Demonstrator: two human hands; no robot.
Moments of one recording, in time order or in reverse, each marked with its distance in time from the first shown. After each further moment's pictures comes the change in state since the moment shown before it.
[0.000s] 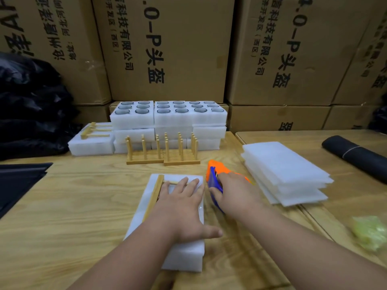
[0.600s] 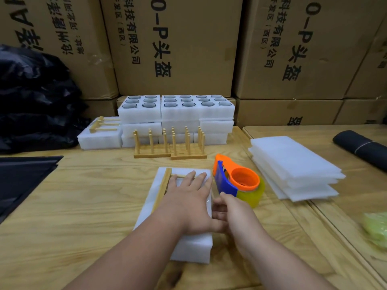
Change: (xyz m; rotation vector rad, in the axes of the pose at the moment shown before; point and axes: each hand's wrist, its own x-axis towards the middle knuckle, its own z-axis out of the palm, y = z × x) left_hand -0.001 0.001 -0.001 -0.017 0.010 0.006; right_hand -0.057 -0.045 0.007 1.515 -0.254 0.704
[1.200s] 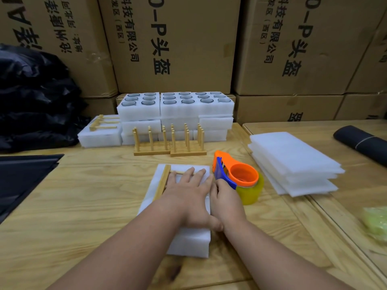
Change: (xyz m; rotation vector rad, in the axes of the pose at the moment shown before) left_hand -0.001 0.002 -0.012 0.034 -0.122 -0.004; right_hand 0.046 0.017 0.012 -0.710 0.189 -0.494
